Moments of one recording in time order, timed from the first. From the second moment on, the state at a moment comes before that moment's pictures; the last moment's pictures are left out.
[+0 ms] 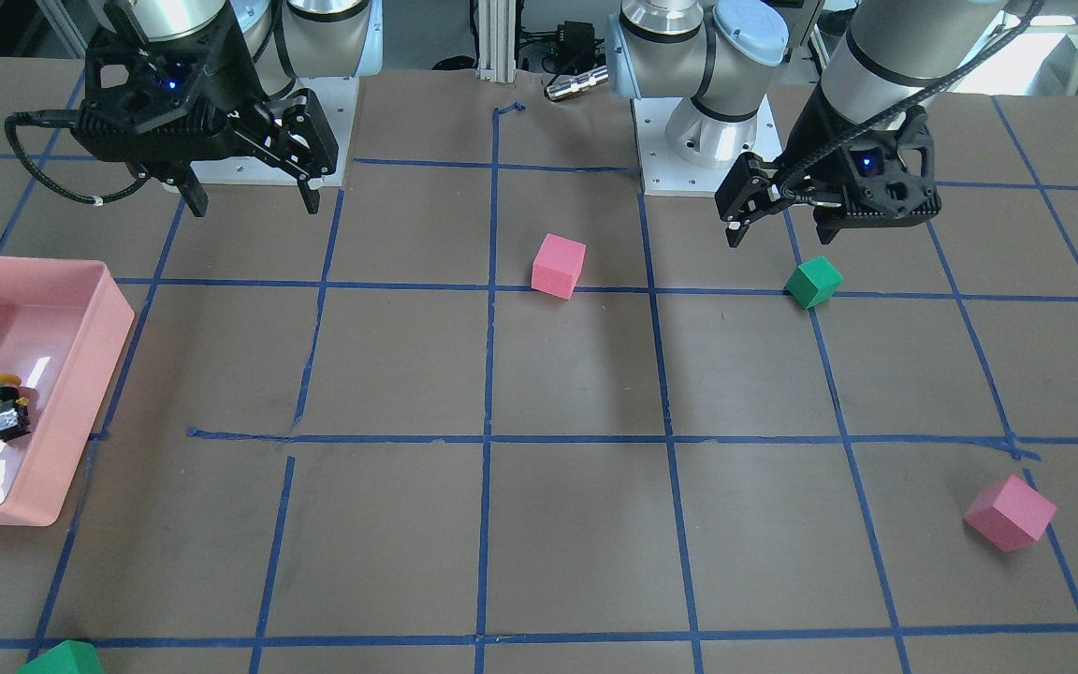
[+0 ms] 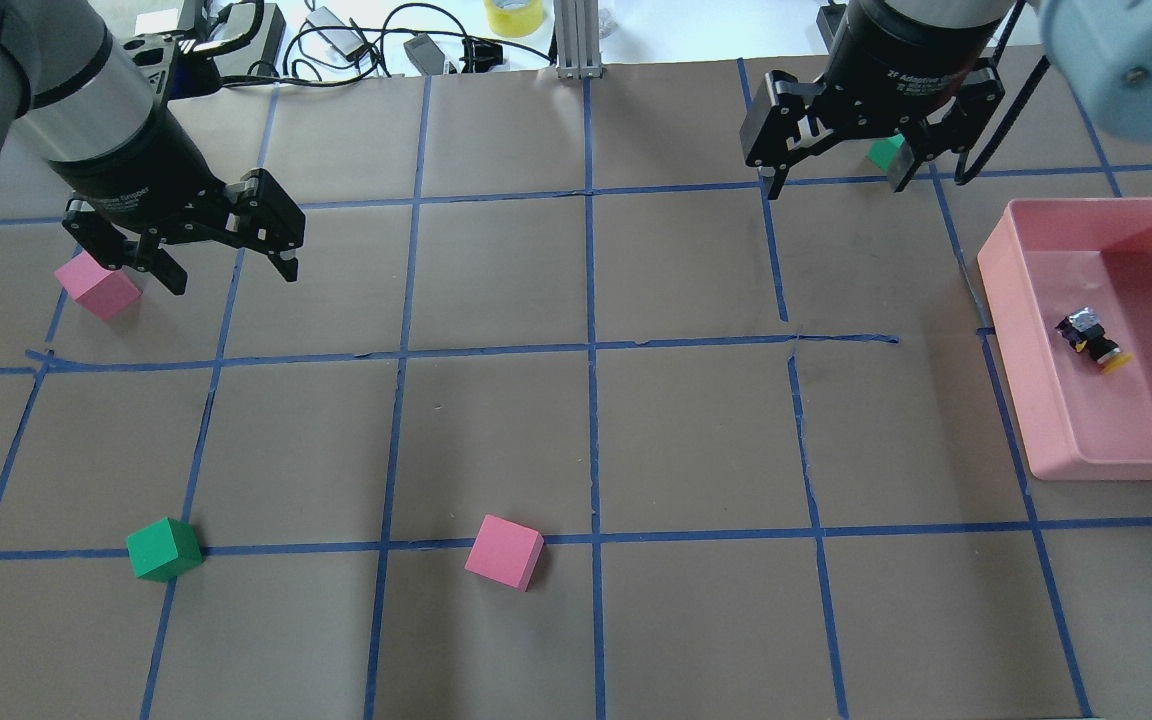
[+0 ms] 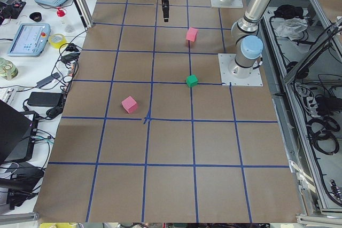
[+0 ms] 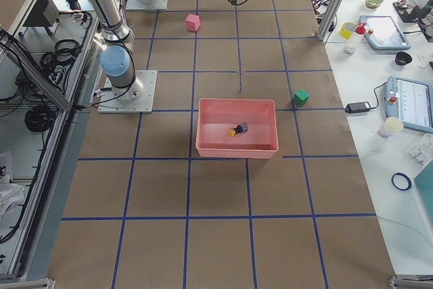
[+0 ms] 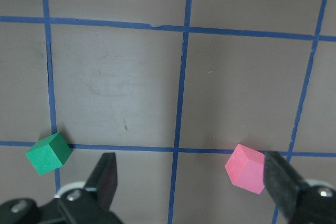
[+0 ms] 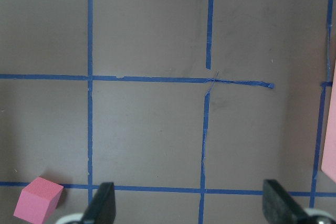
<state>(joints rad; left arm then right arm) -1.49 -1.53 -1.63 -1.60 1.56 -0.01 1.66 -1.56 1.46 -1.52 -1.55 0.06</state>
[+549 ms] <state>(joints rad) -1.49 -1.53 -1.63 -1.64 1.57 0.00 1.66 -1.55 1.49 -1.53 -1.55 0.05</state>
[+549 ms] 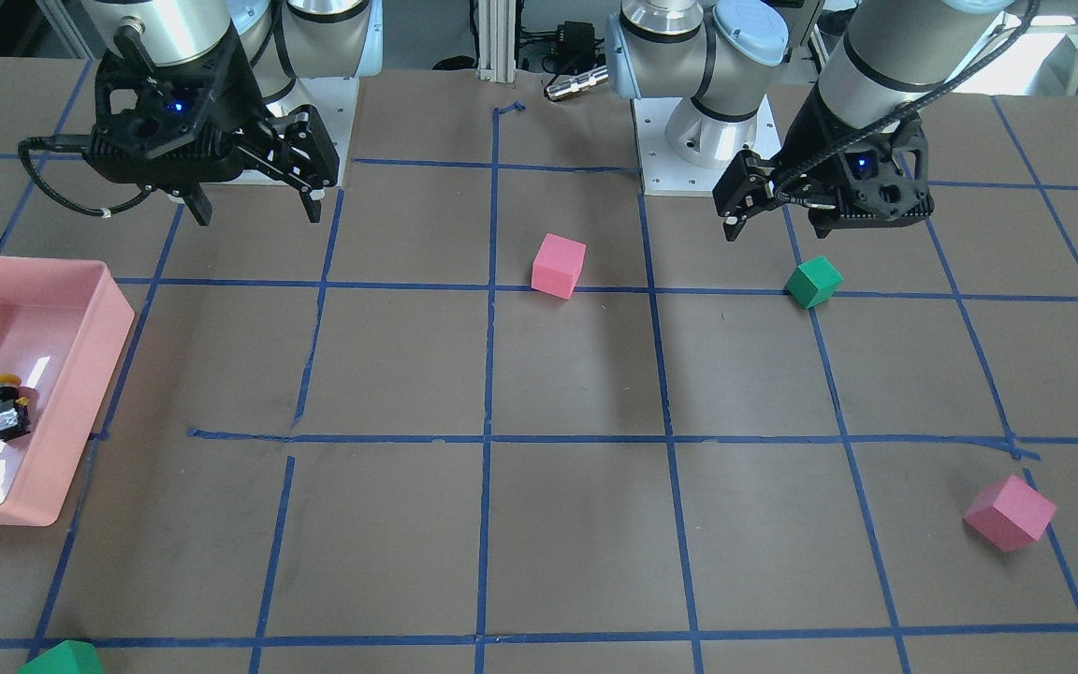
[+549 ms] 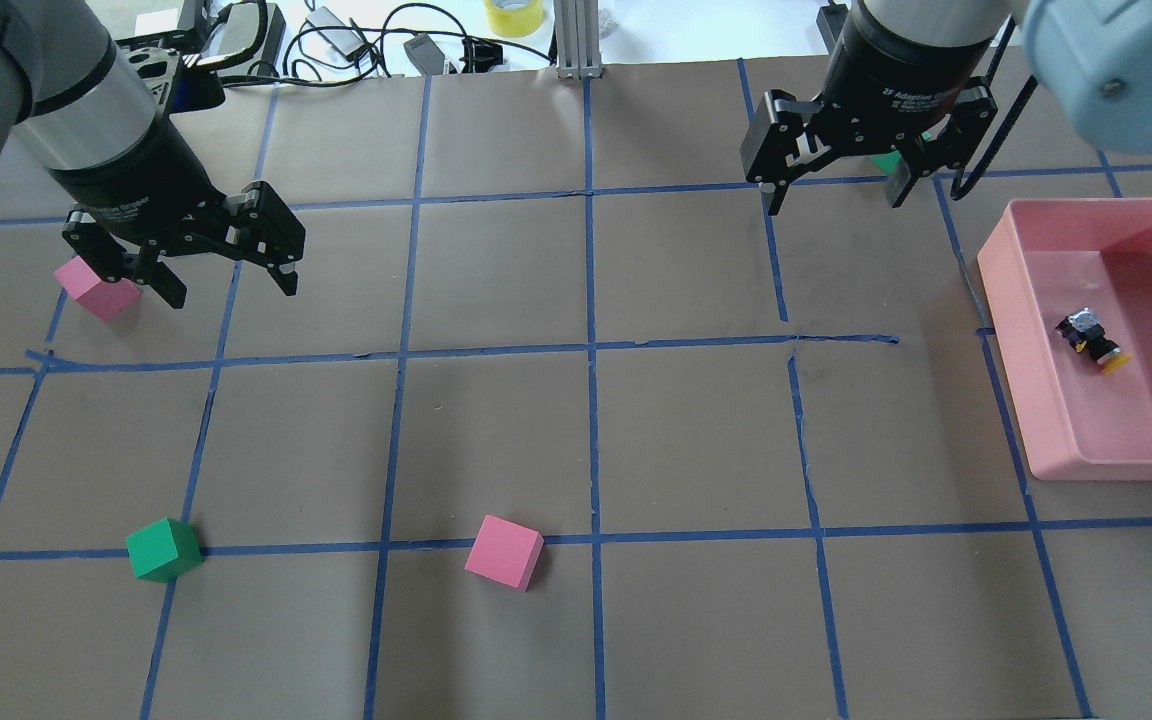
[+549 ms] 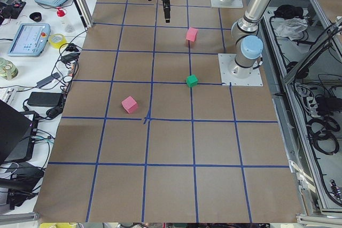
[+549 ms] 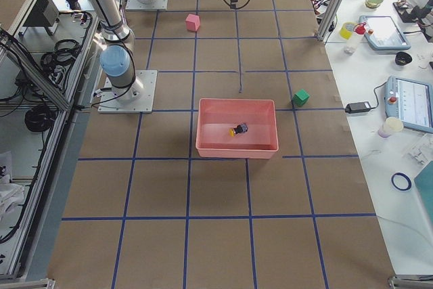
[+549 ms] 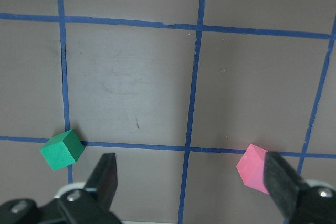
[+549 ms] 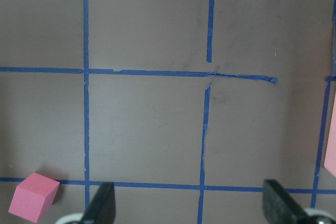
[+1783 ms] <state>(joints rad) -1.49 -1.52 -1.62 -1.64 1.57 0.00 1.08 -1.38 1.64 -1.77 -1.59 -0.40</state>
